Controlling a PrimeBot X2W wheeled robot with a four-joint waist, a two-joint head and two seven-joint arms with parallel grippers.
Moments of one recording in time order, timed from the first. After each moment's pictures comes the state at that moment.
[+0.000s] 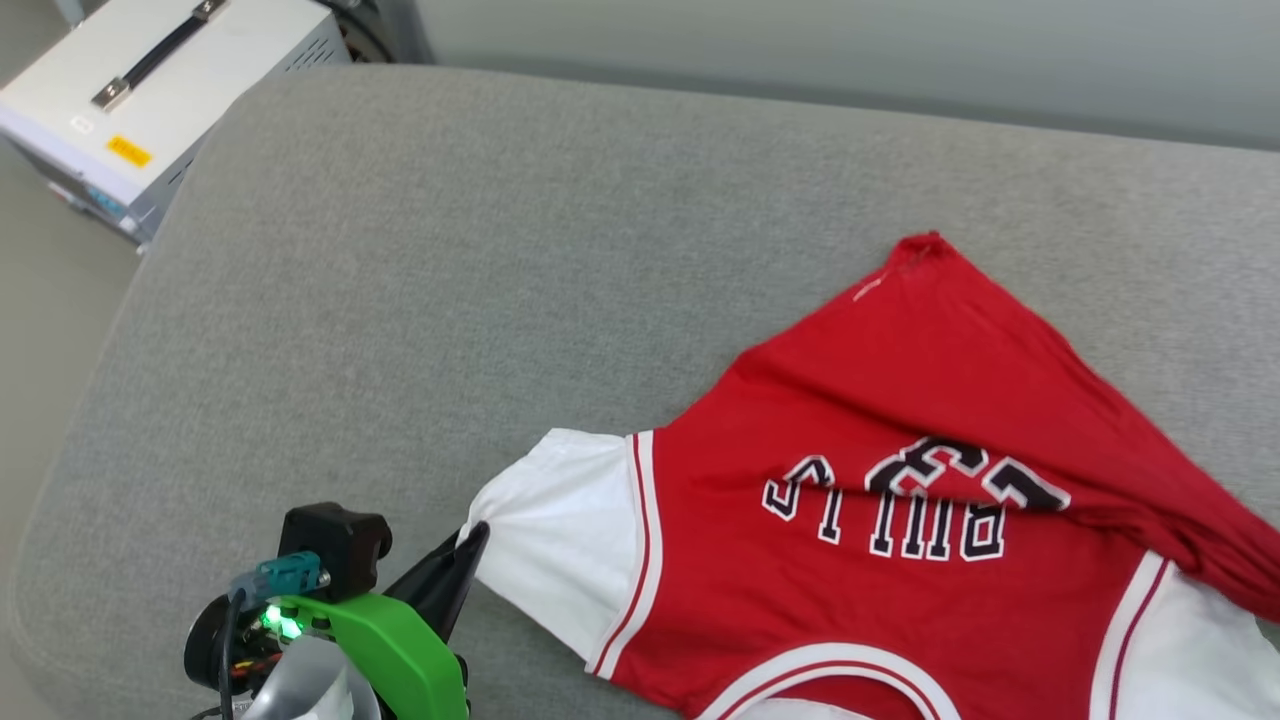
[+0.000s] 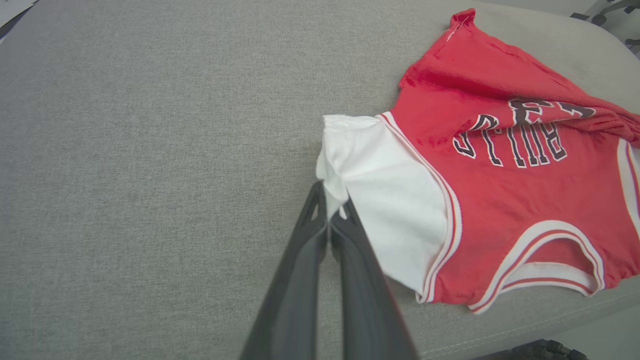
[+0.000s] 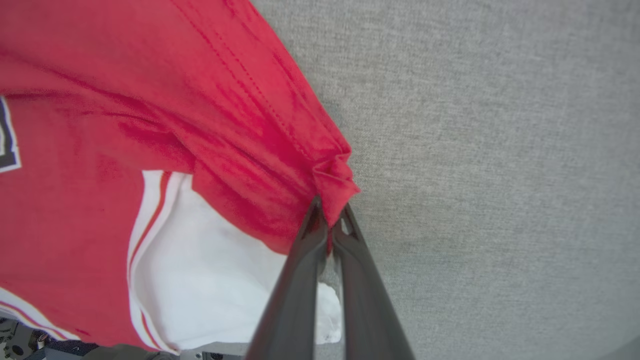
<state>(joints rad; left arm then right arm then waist) -0.05 0.65 -0.57 -0.36 -0.73 0.25 0.25 -0.10 -0.53 -0.20 0.08 0.51 0.13 1.09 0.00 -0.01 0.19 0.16</state>
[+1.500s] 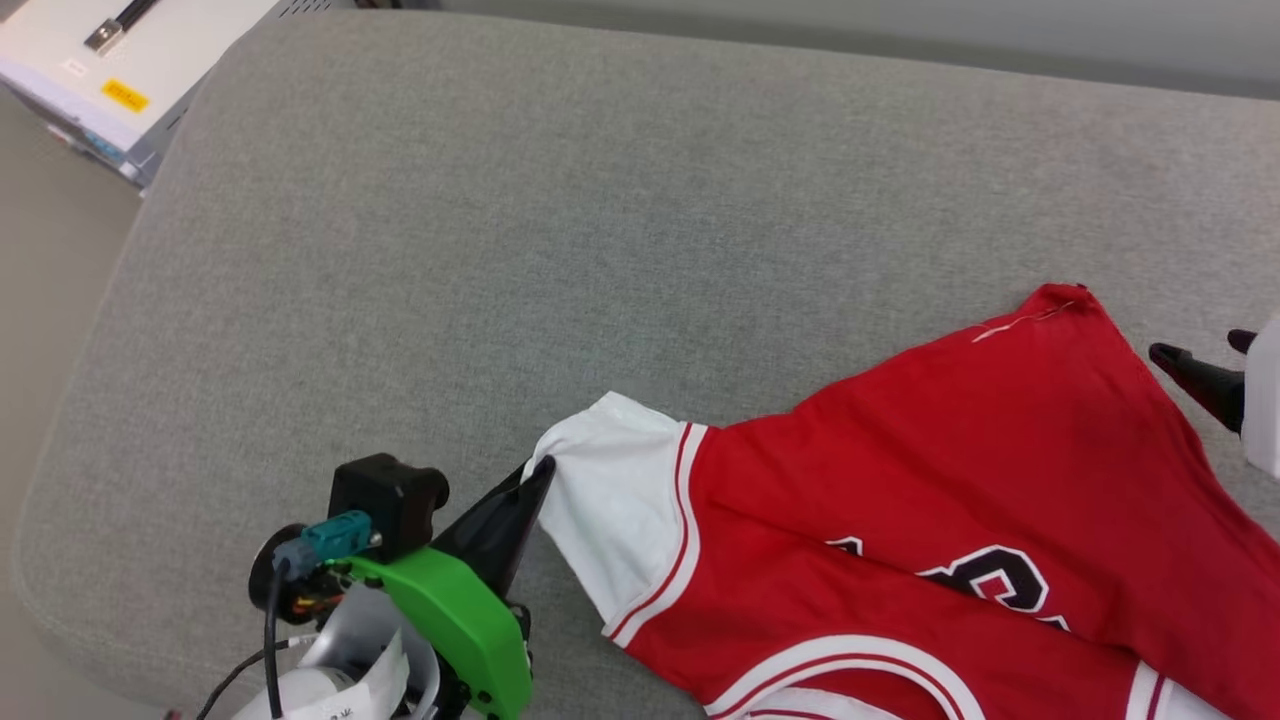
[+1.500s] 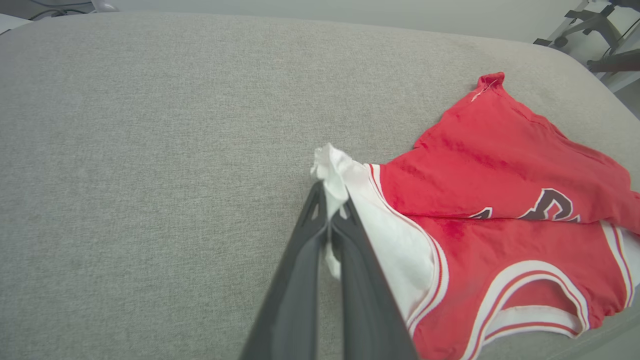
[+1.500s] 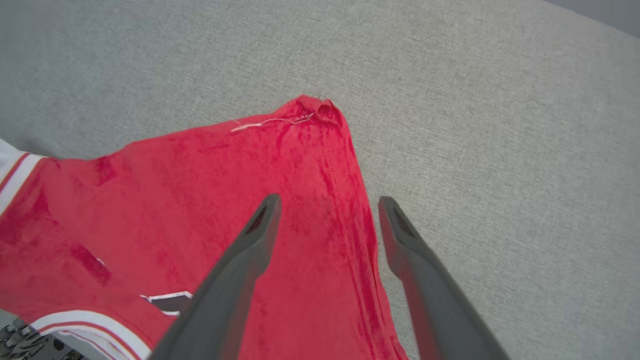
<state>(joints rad) -0.16 0.57 -0.62 -0.34 -0.70 0.21 0.19 -0.36 -0.50 -0.03 -0.14 0.58 0.13 1.07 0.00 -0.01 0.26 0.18</state>
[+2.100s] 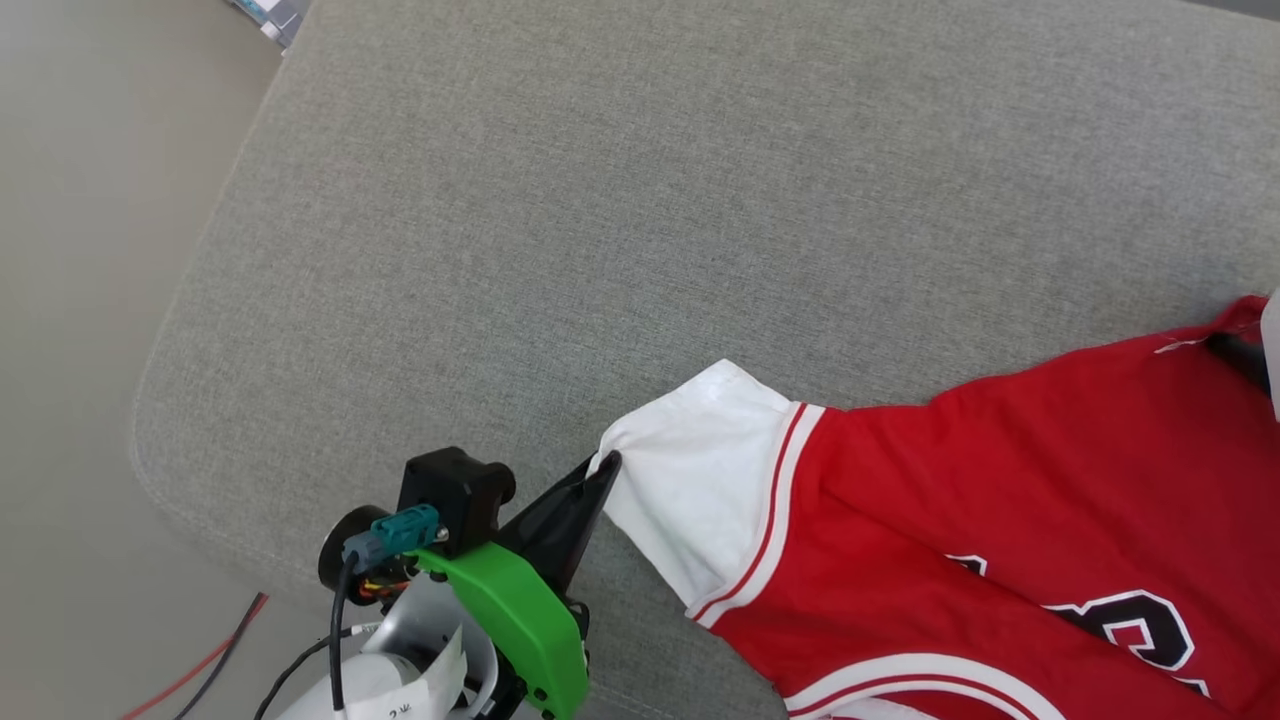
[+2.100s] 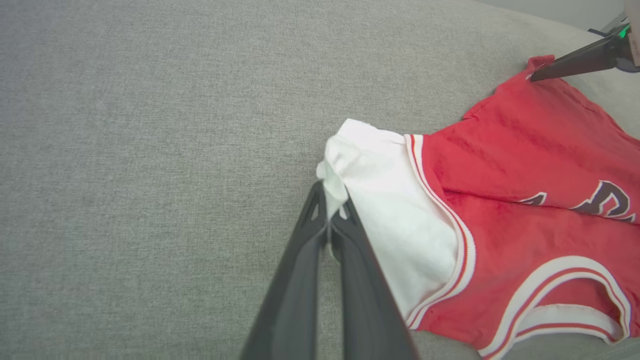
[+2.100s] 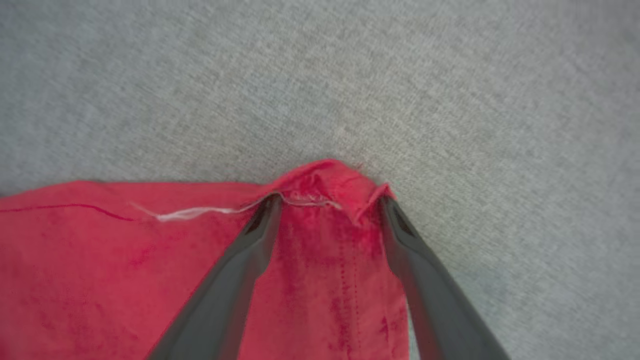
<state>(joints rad) -0.23 0.49 -0.68 -0.27 -0.68 0.15 0.15 -0.54 -0.63 0.15 0.18 0.52 0.13 1.04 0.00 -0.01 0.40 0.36</state>
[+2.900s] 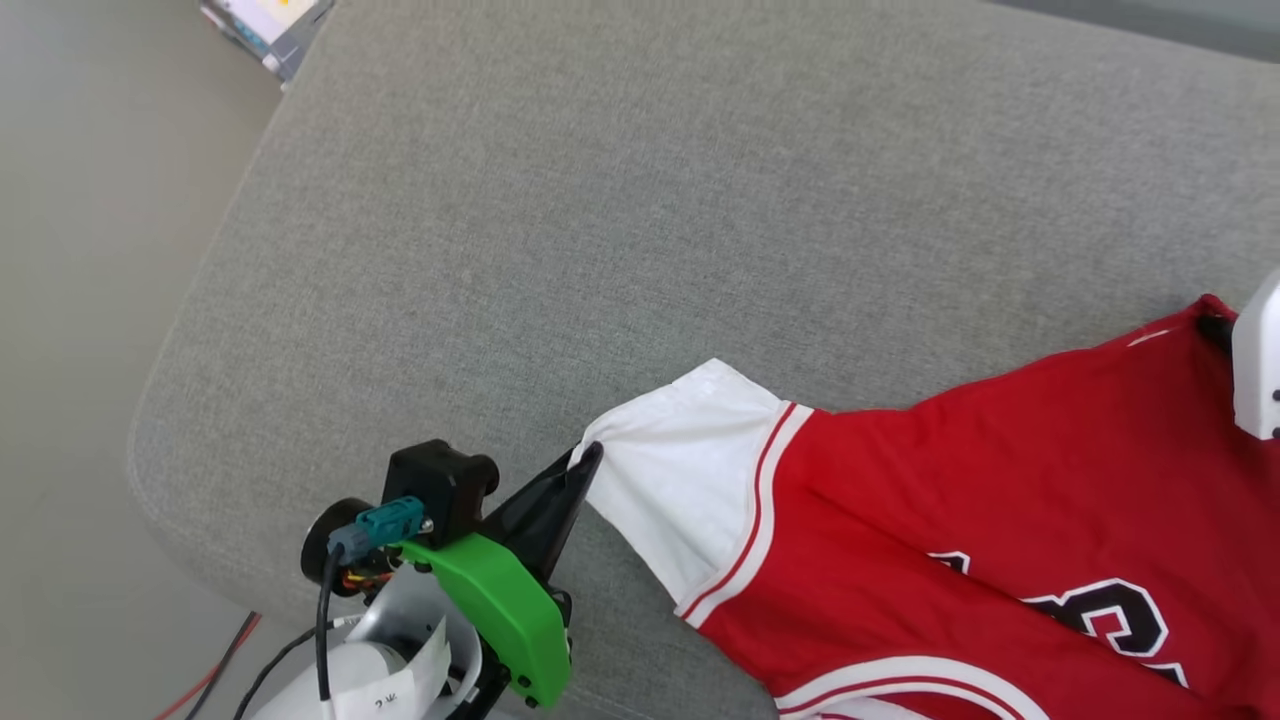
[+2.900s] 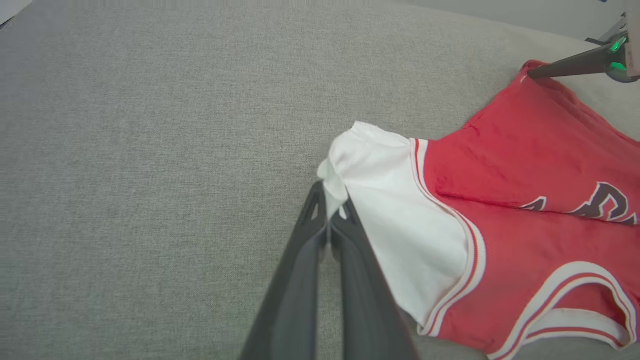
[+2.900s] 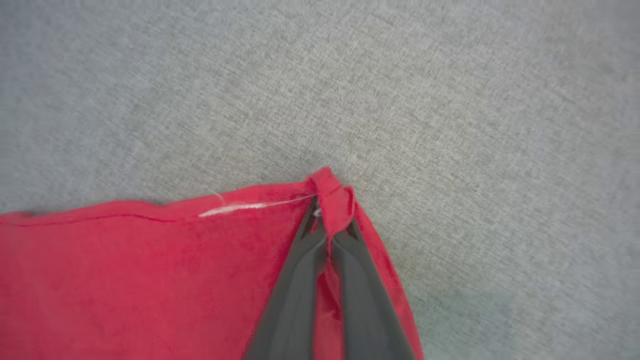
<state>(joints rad) -0.24 0.50 -0.67 -0.24 -0.68 0.15 0.13 -0.55 -0.64 0.23 0.28 0.61 0.13 0.77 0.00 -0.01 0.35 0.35</state>
